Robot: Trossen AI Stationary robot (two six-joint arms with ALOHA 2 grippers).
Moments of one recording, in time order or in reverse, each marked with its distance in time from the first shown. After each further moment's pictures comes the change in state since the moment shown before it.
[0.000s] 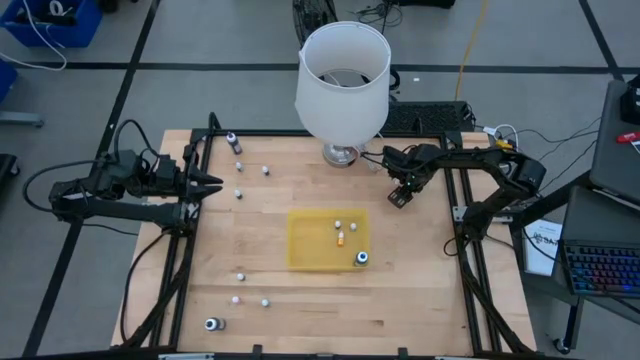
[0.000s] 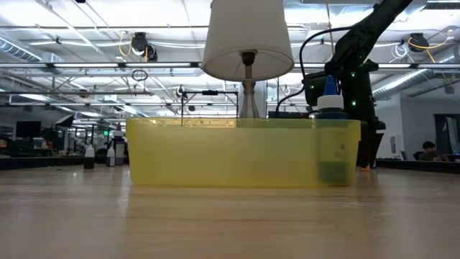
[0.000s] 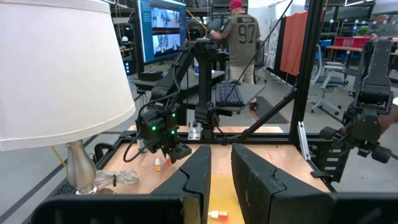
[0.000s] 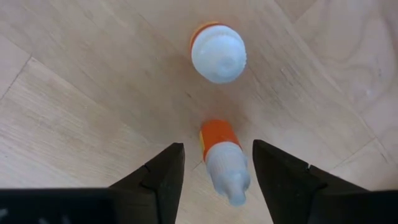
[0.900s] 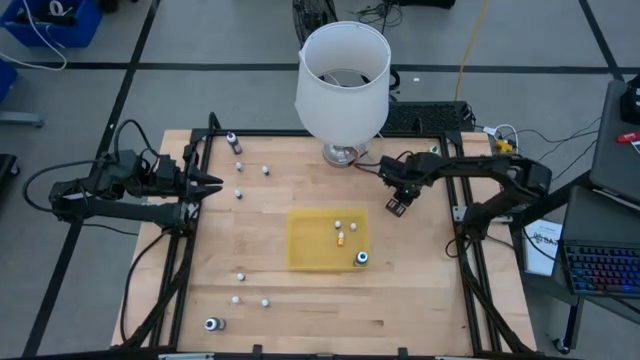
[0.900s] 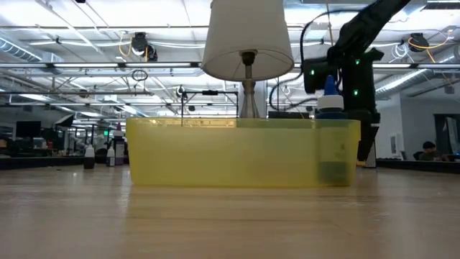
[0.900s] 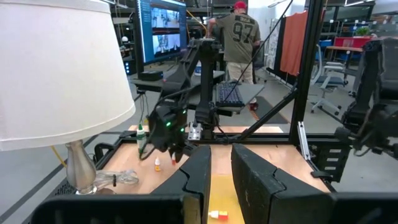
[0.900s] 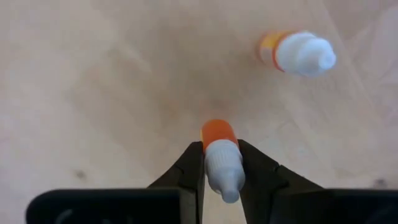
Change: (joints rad) left arm 0.000 0.000 0.000 0.000 0.000 0.000; right arm 0.150 -0.071 0.001 -0.003 -0.004 0.010
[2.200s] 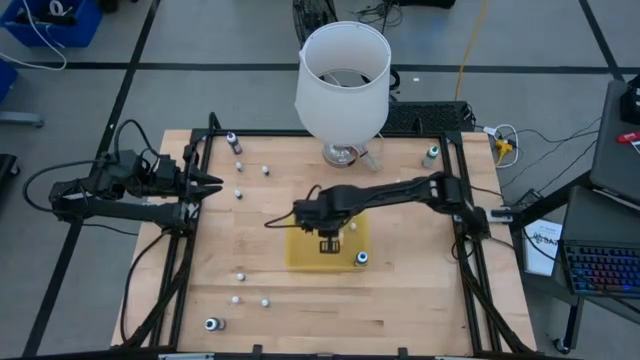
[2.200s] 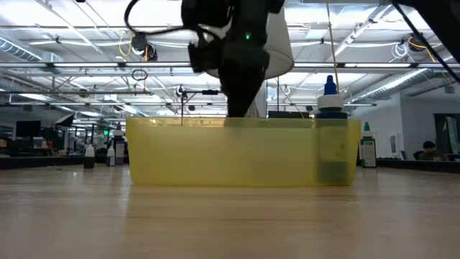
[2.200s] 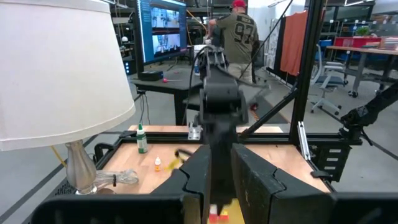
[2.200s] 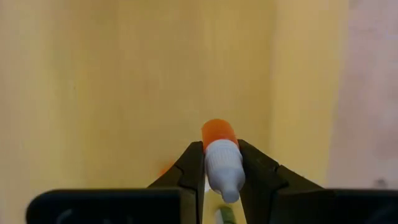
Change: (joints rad) left arm 0.000 0.000 0.000 0.000 0.000 0.000; right arm 0.475 0.674 1.045 -0.199 -0.034 -0.210
